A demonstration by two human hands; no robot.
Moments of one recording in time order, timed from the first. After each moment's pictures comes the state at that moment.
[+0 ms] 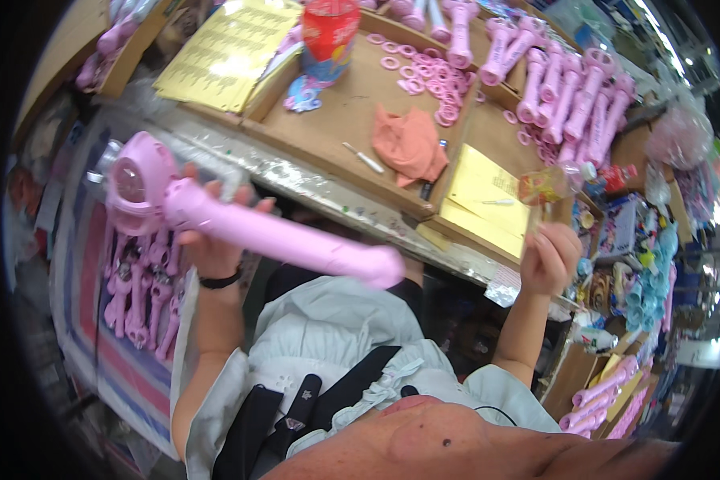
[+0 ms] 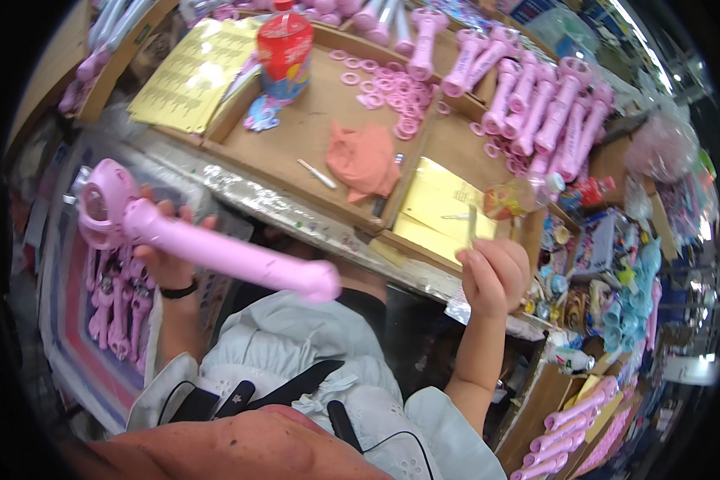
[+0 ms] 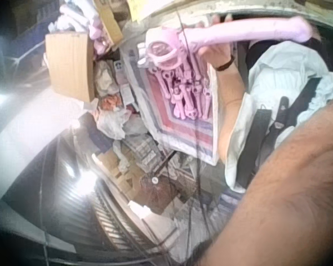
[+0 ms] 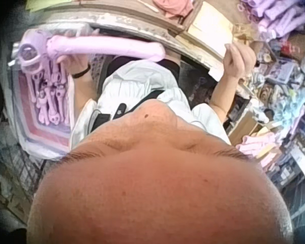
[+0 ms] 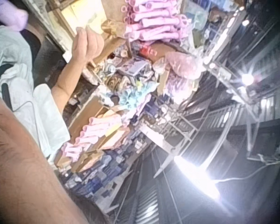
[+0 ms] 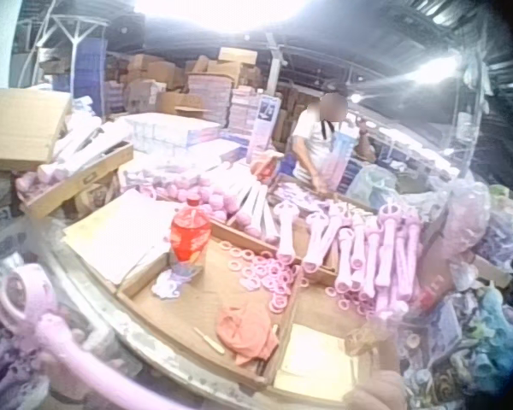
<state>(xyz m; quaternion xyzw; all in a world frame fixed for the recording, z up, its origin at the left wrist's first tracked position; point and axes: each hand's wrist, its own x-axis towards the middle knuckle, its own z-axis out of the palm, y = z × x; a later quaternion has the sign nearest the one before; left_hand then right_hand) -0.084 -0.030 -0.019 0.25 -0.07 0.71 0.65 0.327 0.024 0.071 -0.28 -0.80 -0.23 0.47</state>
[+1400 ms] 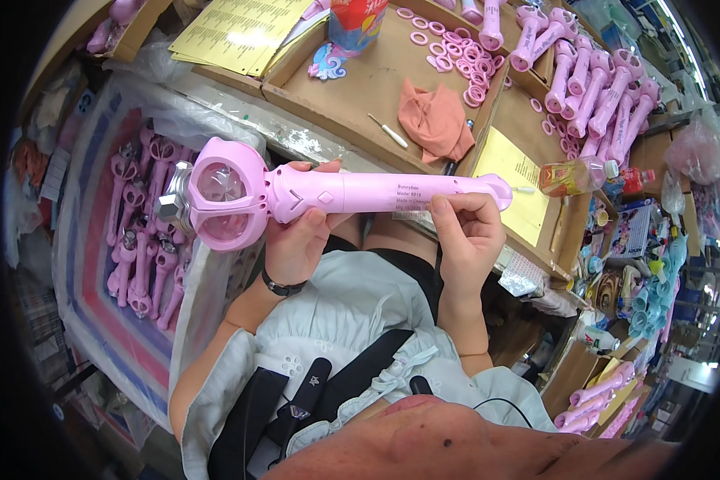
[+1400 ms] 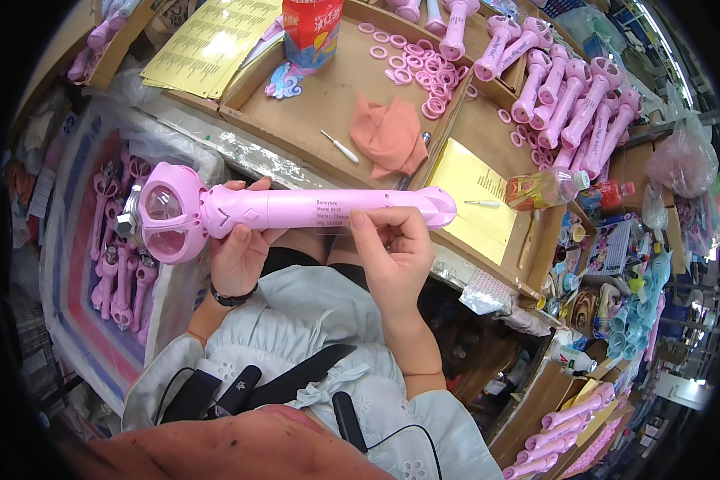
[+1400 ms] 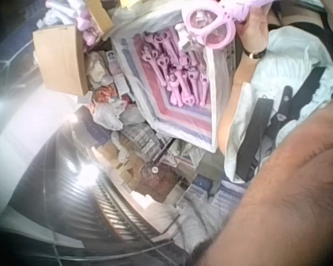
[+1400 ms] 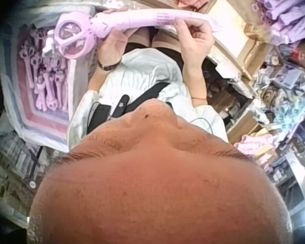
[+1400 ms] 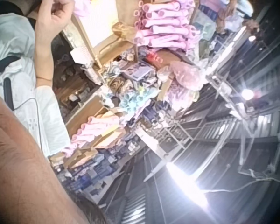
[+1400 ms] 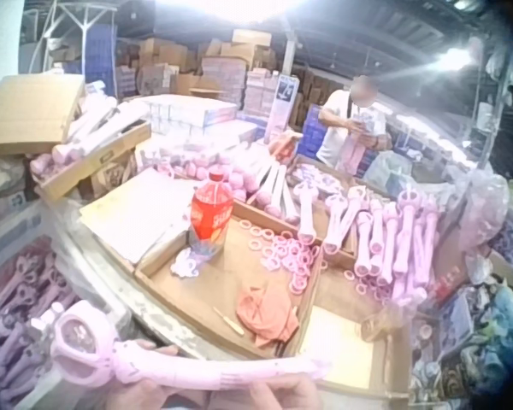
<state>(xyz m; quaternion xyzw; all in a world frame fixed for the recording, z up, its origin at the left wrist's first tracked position) 0.005 -0.046 -0.002 0.24 0.18 0.72 0.63 0.190 -0.013 0.043 -0.43 -0.47 0.50 0.59</state>
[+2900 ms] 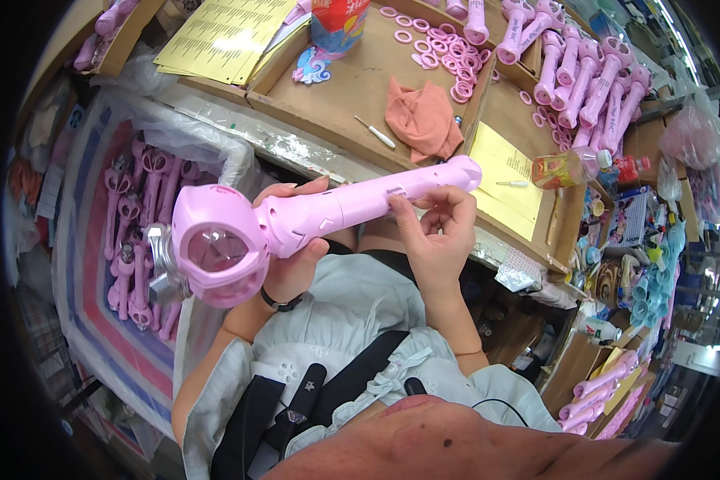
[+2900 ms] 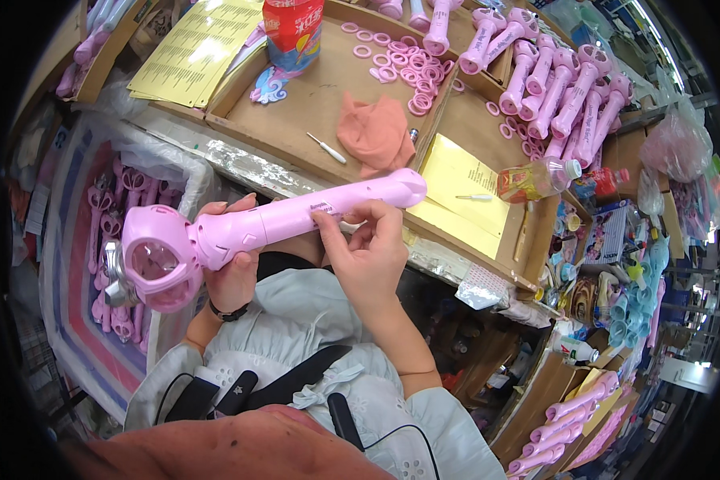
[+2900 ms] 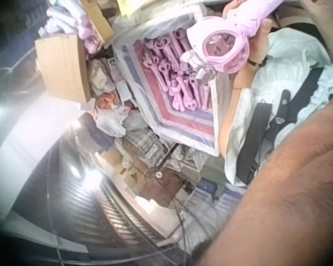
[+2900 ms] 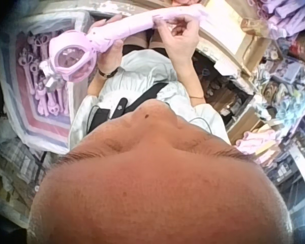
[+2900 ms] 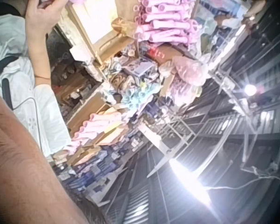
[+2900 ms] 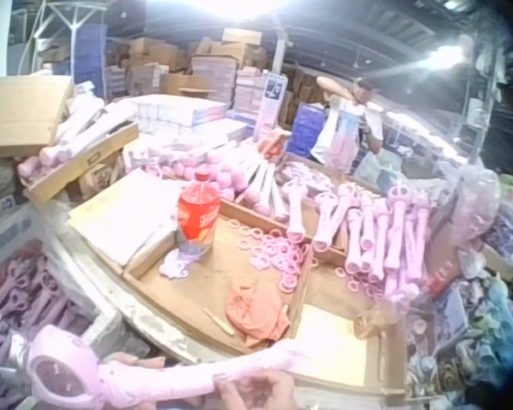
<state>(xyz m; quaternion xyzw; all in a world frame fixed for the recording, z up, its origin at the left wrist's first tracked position) 0.004 -0.054 -0.012 0.42 0.32 0.69 0.49 0.176 -0.014 0.030 -0.54 -0.55 0.33 0.54</state>
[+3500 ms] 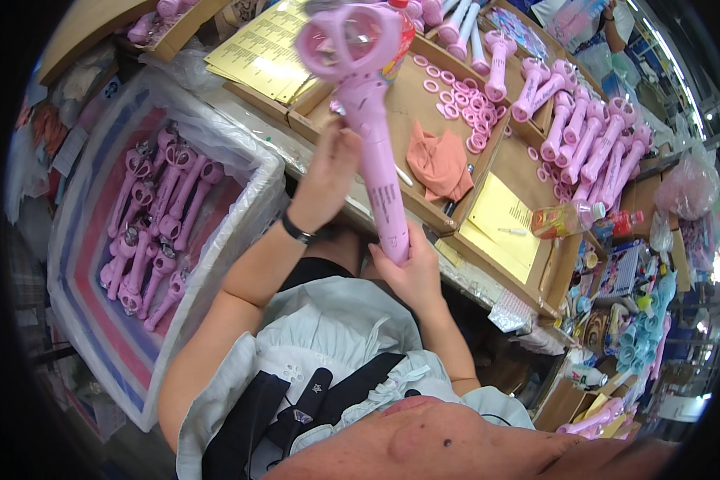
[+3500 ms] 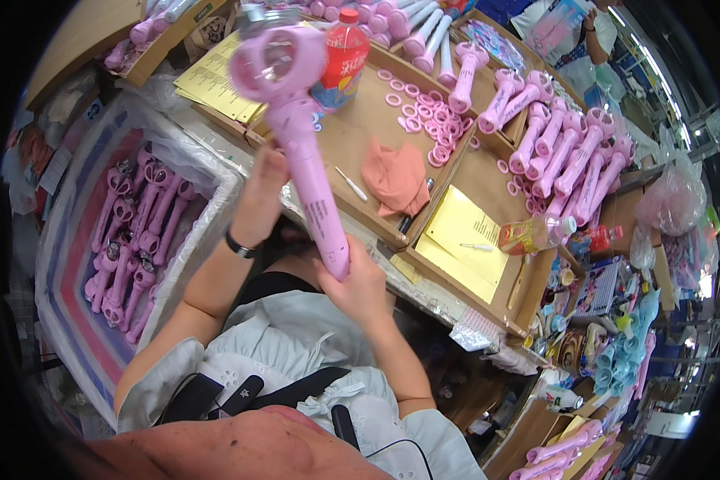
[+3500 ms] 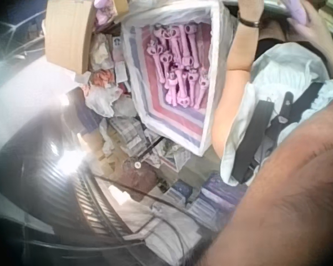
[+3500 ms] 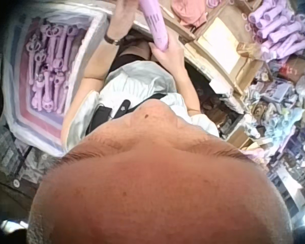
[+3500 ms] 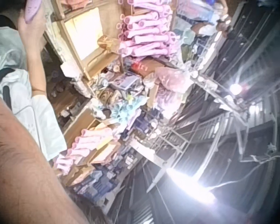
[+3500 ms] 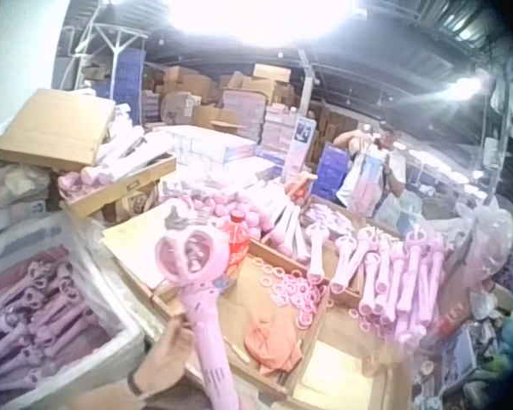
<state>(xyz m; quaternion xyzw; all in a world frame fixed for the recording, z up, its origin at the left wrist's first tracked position) -0.006 0.035 0.020 0.45 0.38 0.66 0.47 0.175 -0.014 -0.003 -0.48 -0.73 0.33 0.35</state>
